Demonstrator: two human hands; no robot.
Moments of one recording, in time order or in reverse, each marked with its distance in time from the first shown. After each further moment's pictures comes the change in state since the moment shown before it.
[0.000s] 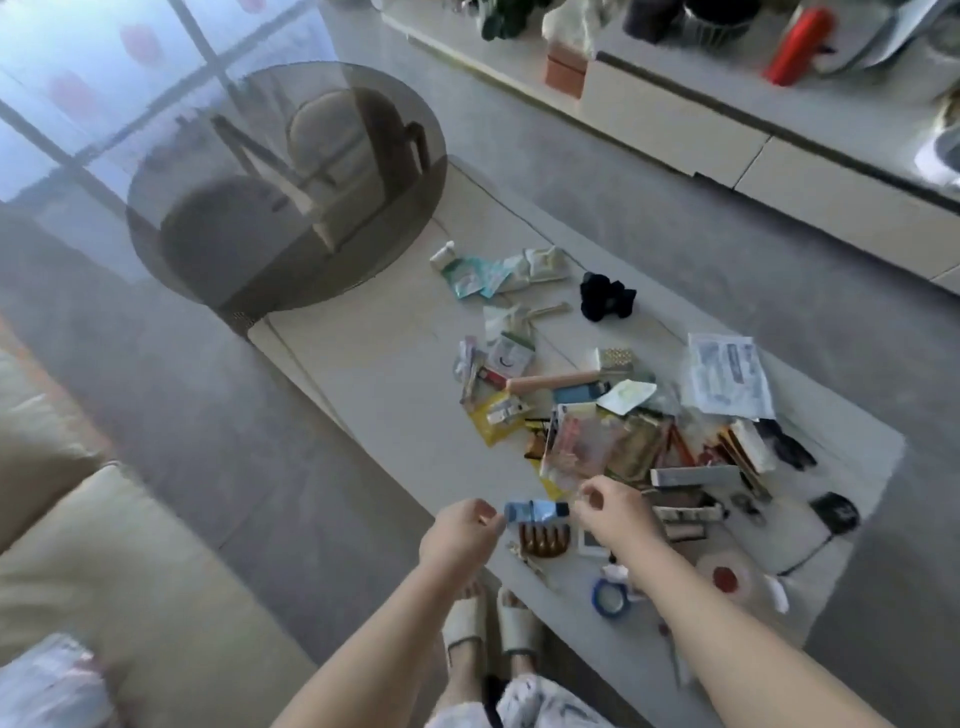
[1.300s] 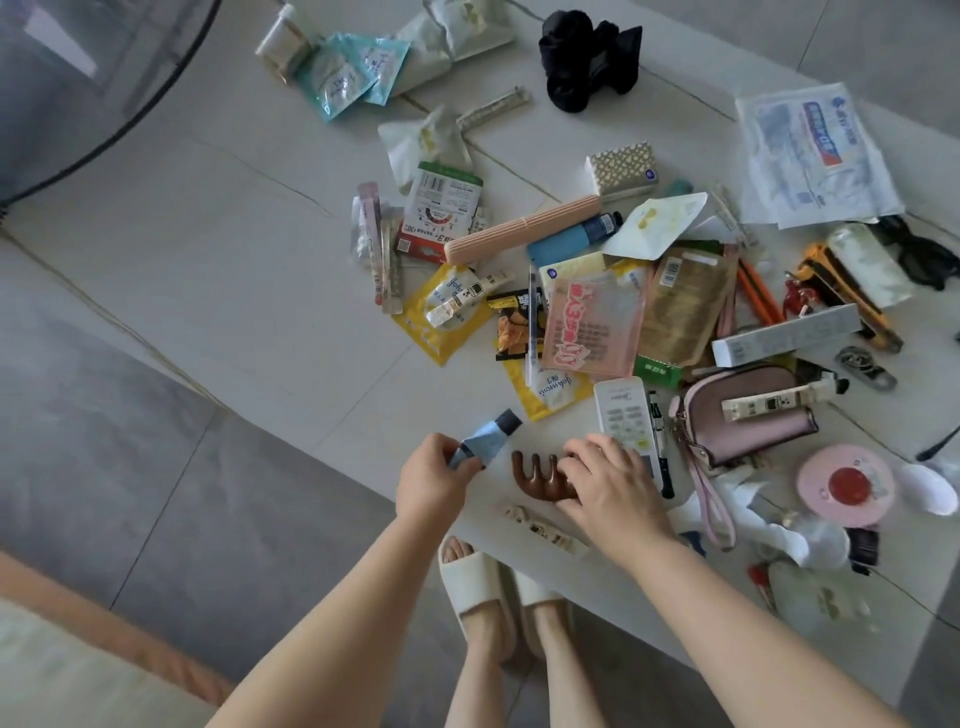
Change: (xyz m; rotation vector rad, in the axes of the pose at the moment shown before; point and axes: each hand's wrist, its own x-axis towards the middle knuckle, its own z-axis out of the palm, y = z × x) left_hand 0.218 -0.082 0.133 -0.047 0.047 -0.017; right_hand 0.124 0.117 0.198 -0.418 0.262 -0.373
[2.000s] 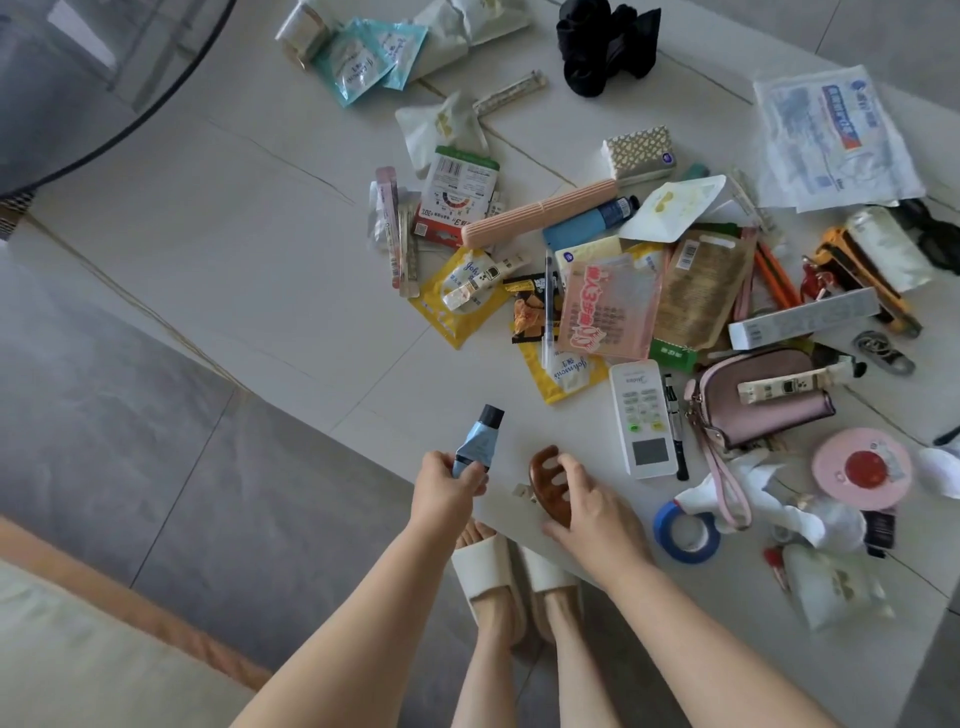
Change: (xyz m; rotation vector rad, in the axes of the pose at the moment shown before) left_hand -0.018 -0.028 0.009 -0.446 -0.081 -0.178; right_hand -0.023 -0.039 0.021 0.322 -0.370 0.303
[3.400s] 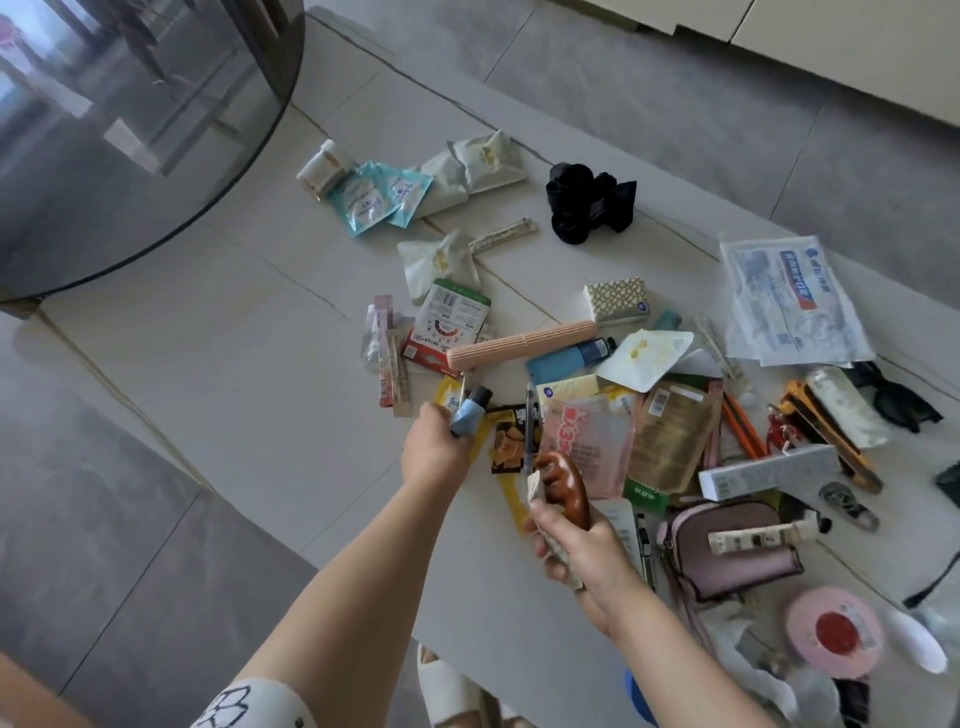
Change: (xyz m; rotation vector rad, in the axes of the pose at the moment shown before) left_hand 0.068 0.166 0.007 0.396 0.212 0.217; right_hand 0.049 -0.035 -0.118 1.434 -0.064 0.246
